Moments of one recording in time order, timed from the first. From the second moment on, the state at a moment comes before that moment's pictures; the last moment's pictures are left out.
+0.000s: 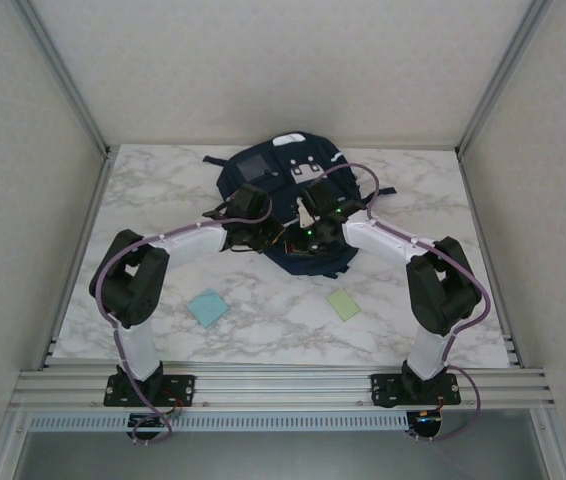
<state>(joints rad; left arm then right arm) -0.60 1.86 1.22 -0.22 0.19 -1.33 0.64 1.79 1.31 -0.61 -0.34 0.50</state>
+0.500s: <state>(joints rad) -0.52 1.83 1.20 -0.26 0.28 -1.19 0.51 1.76 1.24 -0.73 -0.05 0.29</state>
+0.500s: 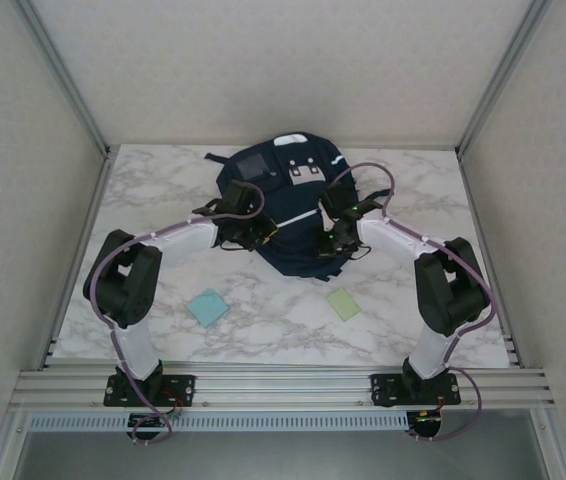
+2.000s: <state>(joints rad) -0.44 1.60 0.99 -0.34 0.18 -1.39 0.74 1.86 1.37 -0.50 -0.47 0.35</state>
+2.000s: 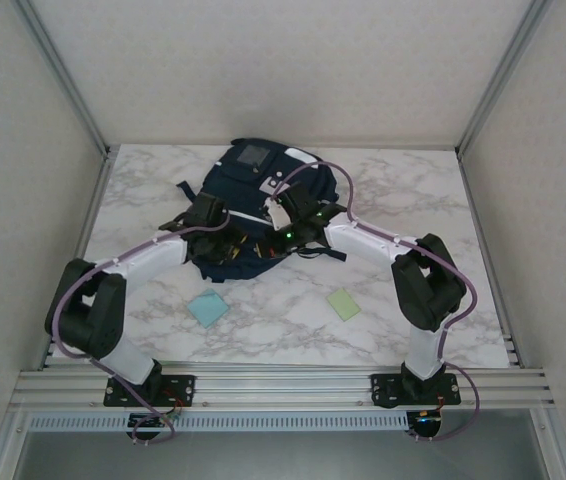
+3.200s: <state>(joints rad) -0.48 1.59 1.00 -0.29 0.18 -1.32 0.57 2.08 1.63 -0.70 0.23 0.21</state>
